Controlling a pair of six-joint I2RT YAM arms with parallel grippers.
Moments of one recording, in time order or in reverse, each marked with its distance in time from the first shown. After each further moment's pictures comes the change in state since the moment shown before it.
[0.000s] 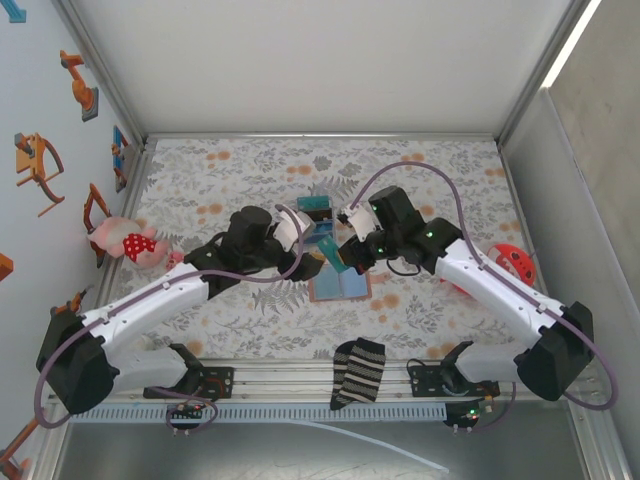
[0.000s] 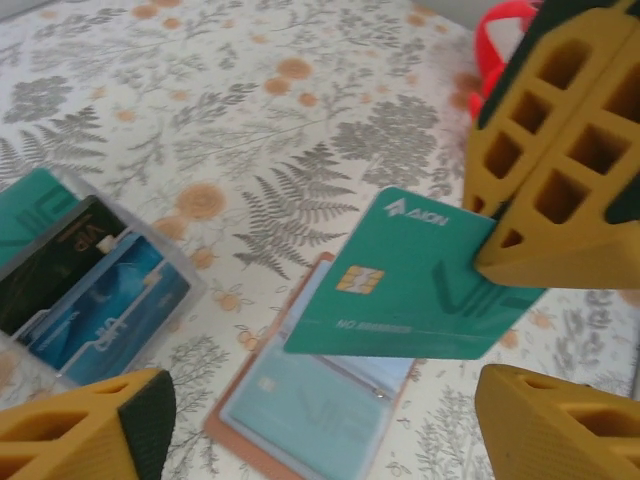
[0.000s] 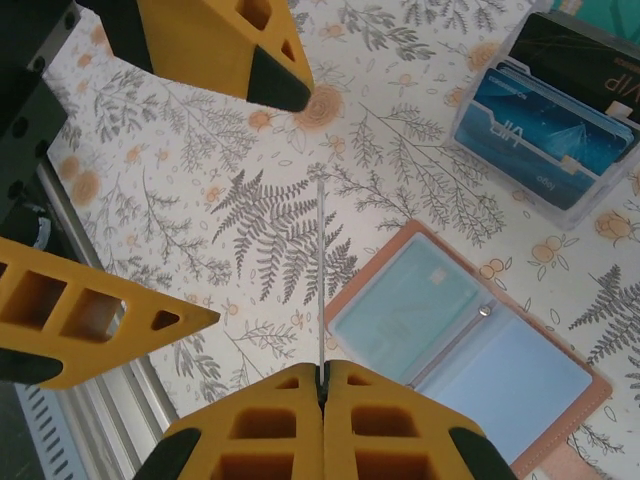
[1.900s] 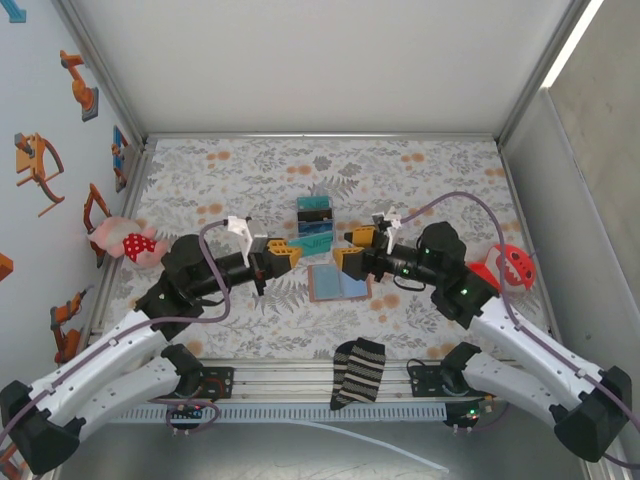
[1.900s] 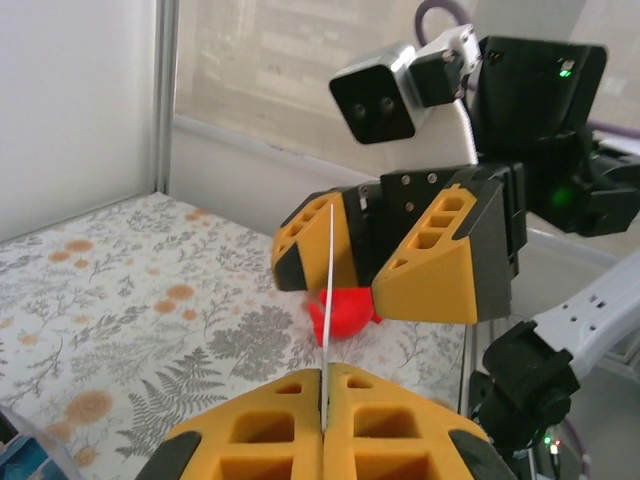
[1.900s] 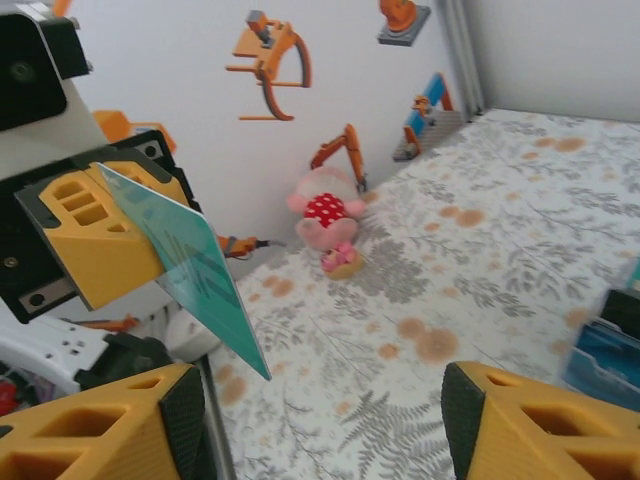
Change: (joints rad) left arm 0.008 -0.438 -0.208 0.331 0.186 -0.254; right arm 0.004 -0.402 -0.433 0.779 -0.130 0.349
